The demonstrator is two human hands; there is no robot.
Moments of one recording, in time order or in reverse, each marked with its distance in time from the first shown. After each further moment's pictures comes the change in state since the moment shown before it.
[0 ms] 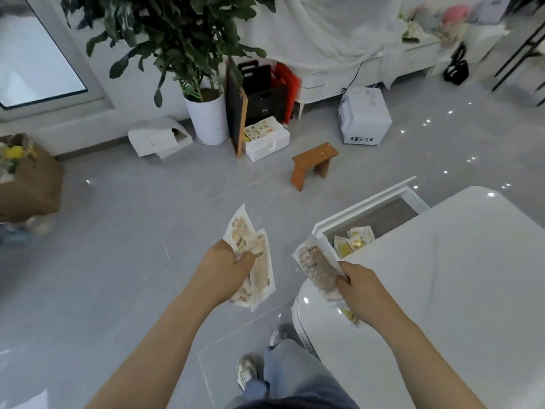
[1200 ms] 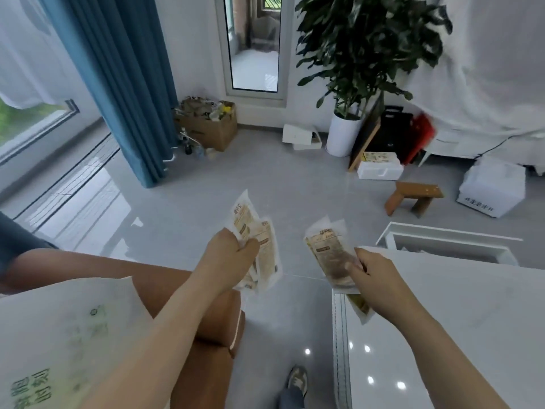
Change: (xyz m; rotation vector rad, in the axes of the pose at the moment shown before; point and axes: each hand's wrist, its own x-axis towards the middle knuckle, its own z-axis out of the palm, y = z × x) left_hand -0.514 -0.115 0.128 -0.338 0.523 -0.207; right_hand -0.365 0.121 0.038 -0.109 -0.201 -0.645
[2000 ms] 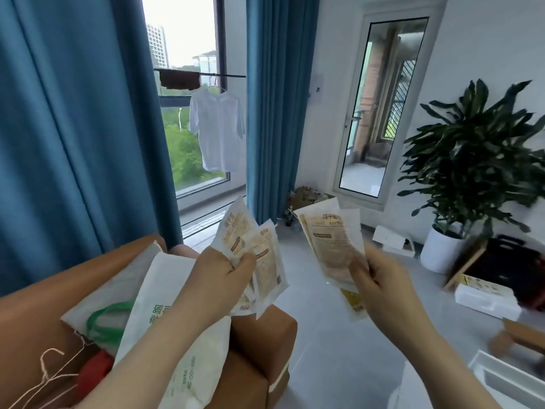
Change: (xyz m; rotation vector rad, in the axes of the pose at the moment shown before) left_hand -0.334 0.018 -0.037 -0.215 0.668 0.075; right_hand -0.207 -0.103 -0.061 0.211 0.018 -0.730
